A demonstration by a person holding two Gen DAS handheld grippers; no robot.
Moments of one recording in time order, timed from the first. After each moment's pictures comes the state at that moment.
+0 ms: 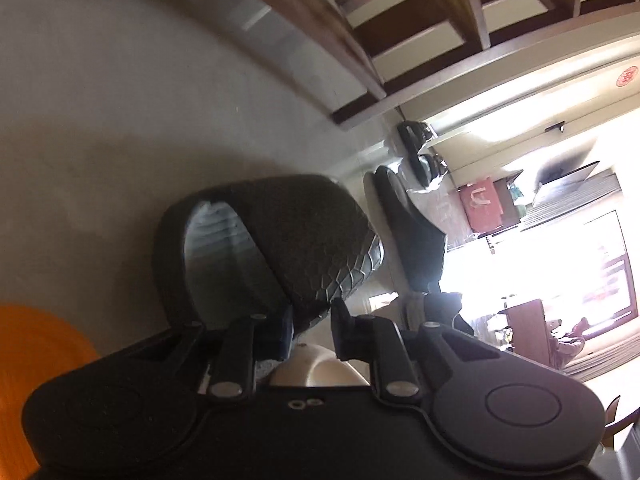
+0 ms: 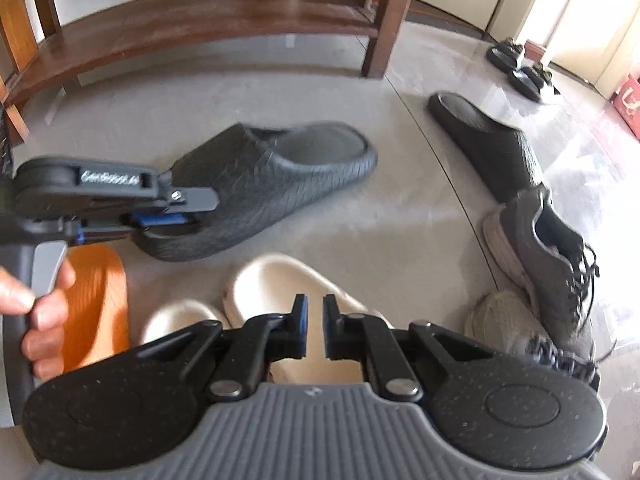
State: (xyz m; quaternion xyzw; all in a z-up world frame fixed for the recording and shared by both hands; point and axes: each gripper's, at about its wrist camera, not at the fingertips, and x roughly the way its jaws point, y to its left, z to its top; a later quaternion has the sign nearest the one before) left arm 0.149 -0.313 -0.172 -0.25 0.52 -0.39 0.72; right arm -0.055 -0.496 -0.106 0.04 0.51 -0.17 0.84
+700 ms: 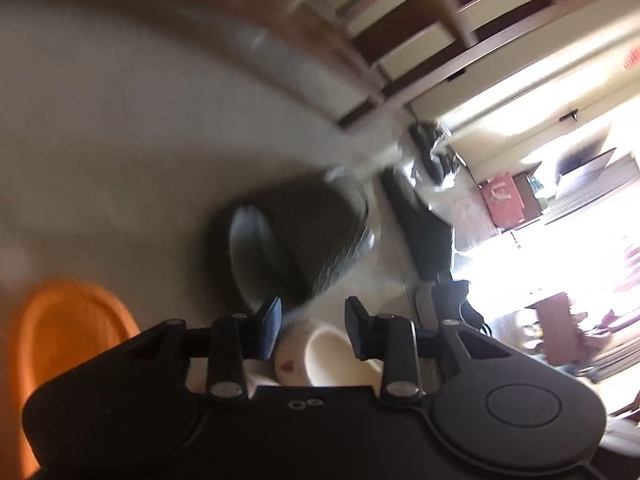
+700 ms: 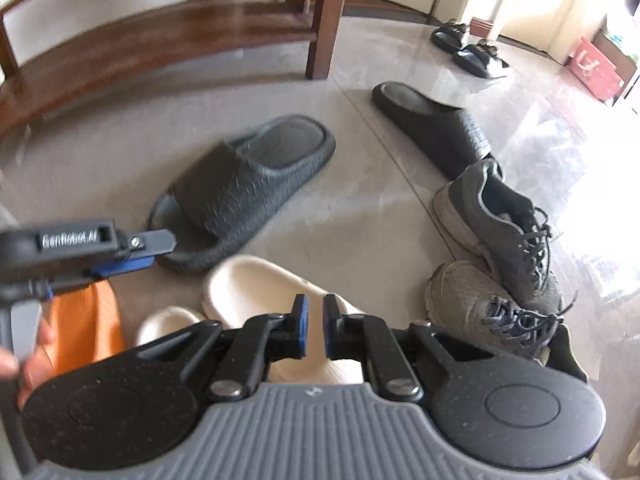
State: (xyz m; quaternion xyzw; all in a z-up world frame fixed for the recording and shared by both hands) left arm 0.111 -0.285 -0.103 -0.19 0.47 -0.36 0.78; right arm -0.068 -0.498 -0.060 0.08 0.49 -0.24 0.84
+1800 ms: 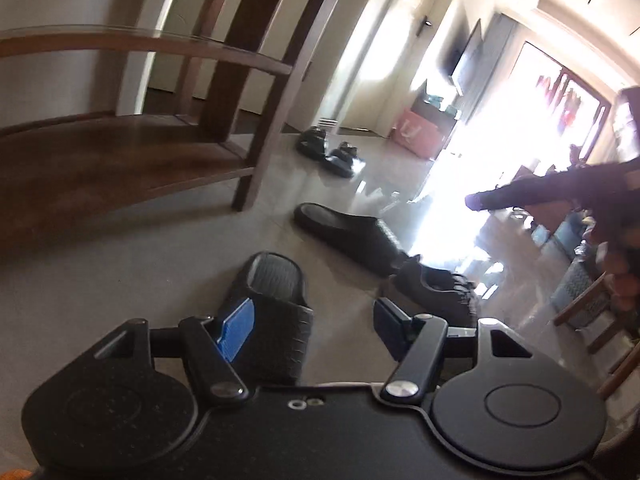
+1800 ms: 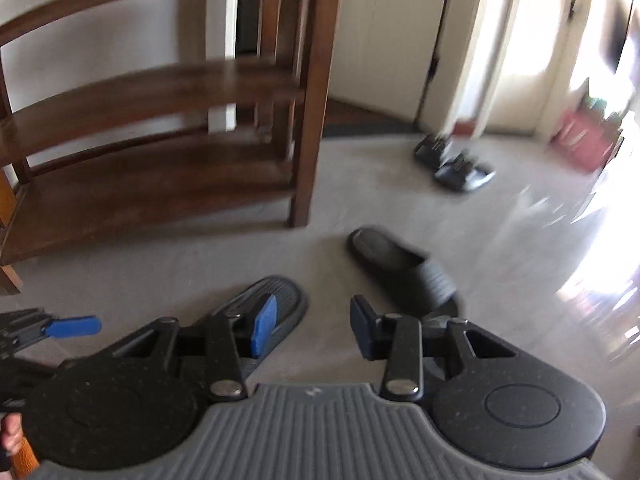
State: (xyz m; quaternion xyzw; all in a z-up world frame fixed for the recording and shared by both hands) left arm 0.117 -0.307 -0.040 0.00 0.33 -0.51 0.79; right arm -0.044 -0.576 0.029 0.07 0.38 -0.21 0.90
